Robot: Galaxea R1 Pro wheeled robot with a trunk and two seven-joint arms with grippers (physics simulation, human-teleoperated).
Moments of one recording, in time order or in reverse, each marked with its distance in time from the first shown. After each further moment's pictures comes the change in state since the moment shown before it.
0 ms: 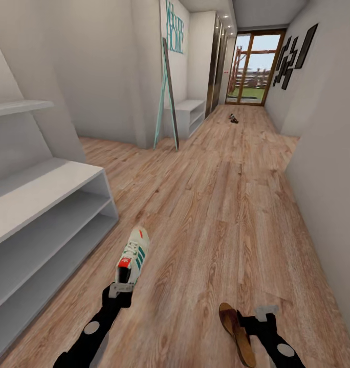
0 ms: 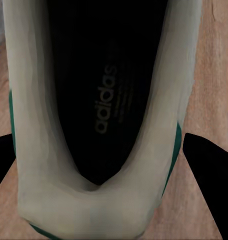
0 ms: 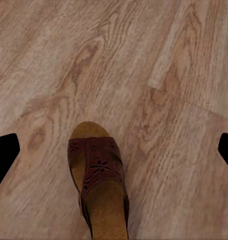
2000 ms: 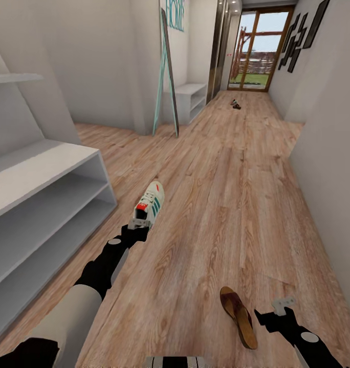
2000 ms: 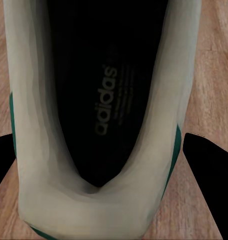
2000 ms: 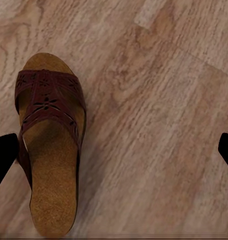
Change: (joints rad) left arm -0.430 -0.045 -0.094 -0.028 -0.007 0.399 0.002; right arm -0.030 -0.152 0.007 -0.028 -0.006 0.137 0.141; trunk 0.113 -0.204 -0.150
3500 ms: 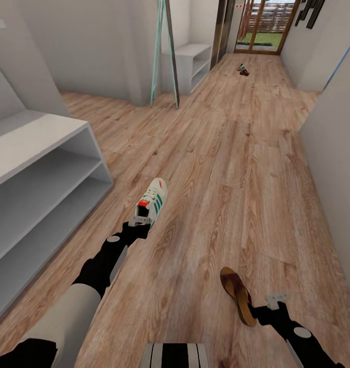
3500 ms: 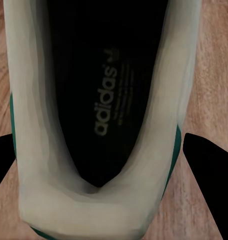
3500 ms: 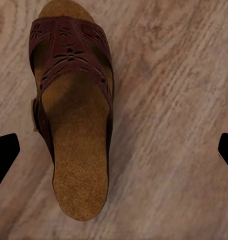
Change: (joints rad) left arm -0.001 0.006 -0.002 -0.041 -0.005 0.008 -0.056; right arm 0.000 0.039 -0.006 -0.054 -0.001 0.000 -0.007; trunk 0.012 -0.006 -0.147
